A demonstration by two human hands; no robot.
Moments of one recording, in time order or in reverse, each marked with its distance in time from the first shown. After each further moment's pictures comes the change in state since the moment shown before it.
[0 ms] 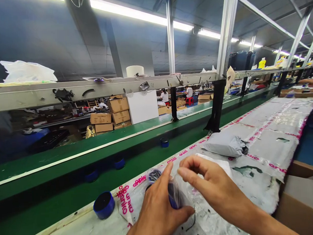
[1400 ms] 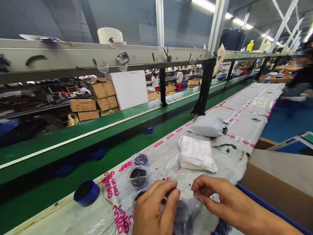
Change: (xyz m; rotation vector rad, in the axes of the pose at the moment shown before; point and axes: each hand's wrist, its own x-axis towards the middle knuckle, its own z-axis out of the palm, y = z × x) left_hand -0.036 0.002 0.036 -0.212 0.120 0.137; right_hand -0.085 0.067 -0.049 -0.258 -0.267 0.225
